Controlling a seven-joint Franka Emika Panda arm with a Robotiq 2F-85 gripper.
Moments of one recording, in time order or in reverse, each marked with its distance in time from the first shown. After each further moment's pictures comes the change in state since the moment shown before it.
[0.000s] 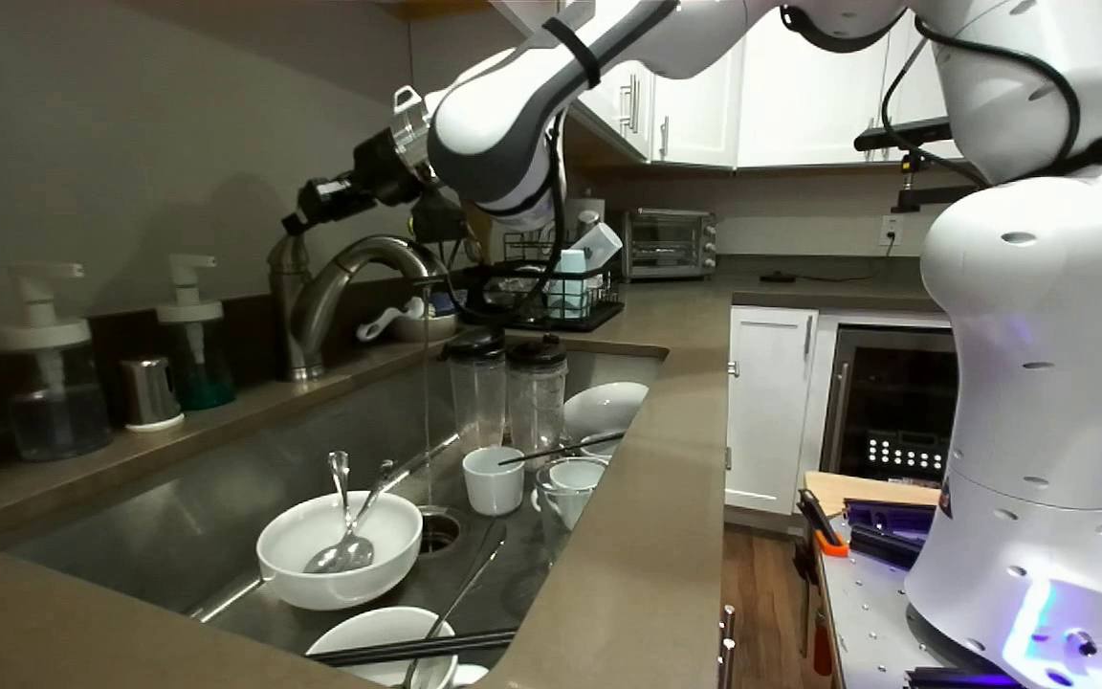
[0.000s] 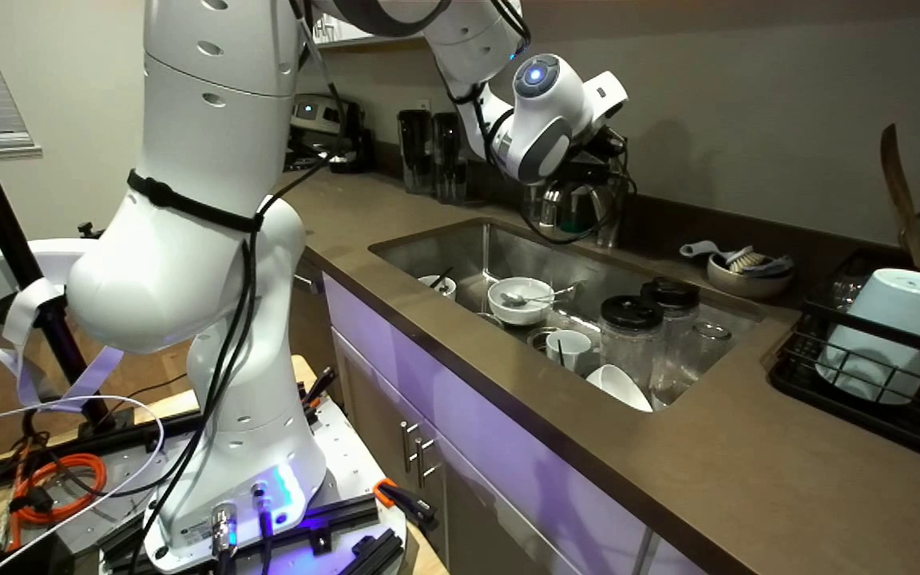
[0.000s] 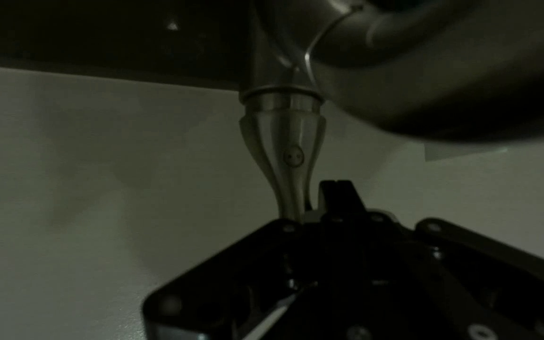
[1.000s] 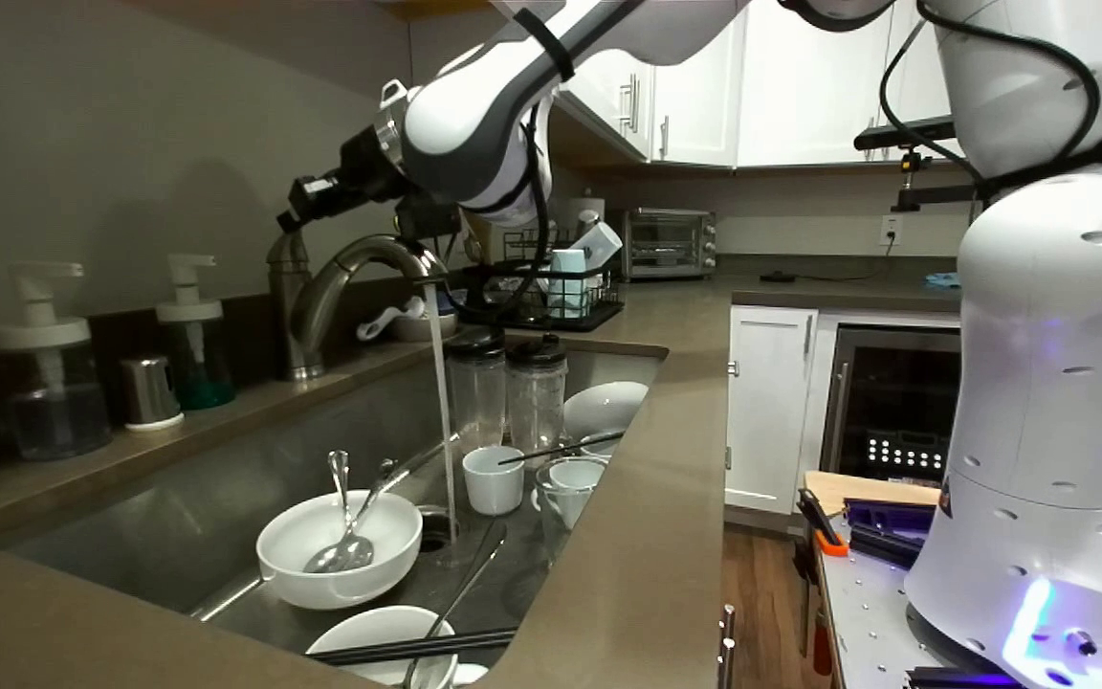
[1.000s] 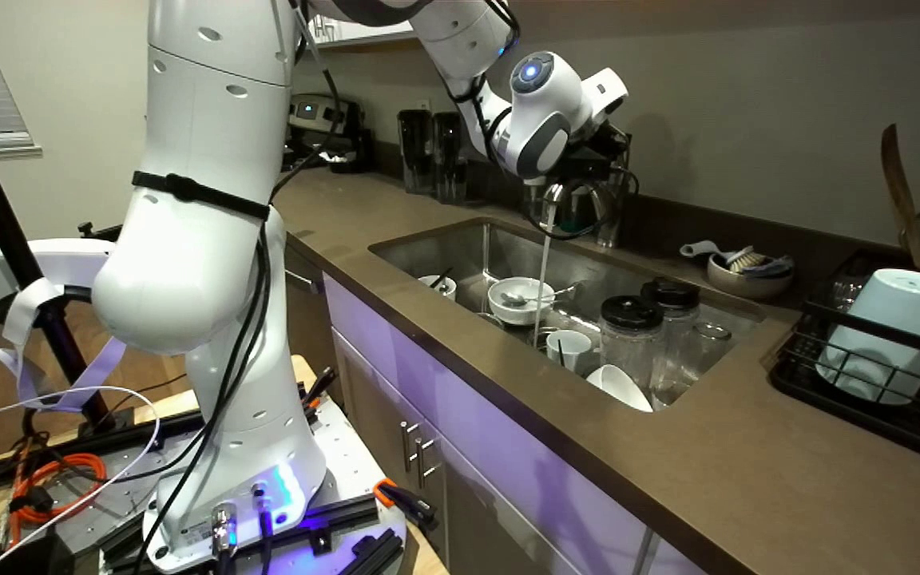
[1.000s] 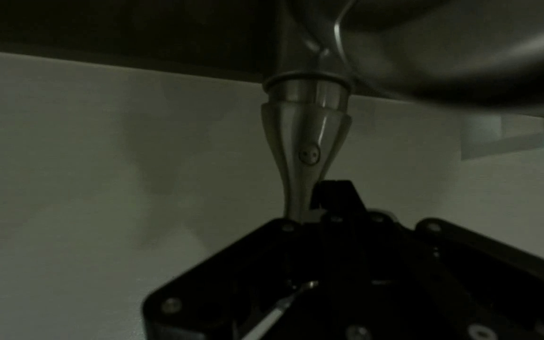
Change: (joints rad) arm 0.304 0.059 -0.304 0.053 0.106 0.000 0.000
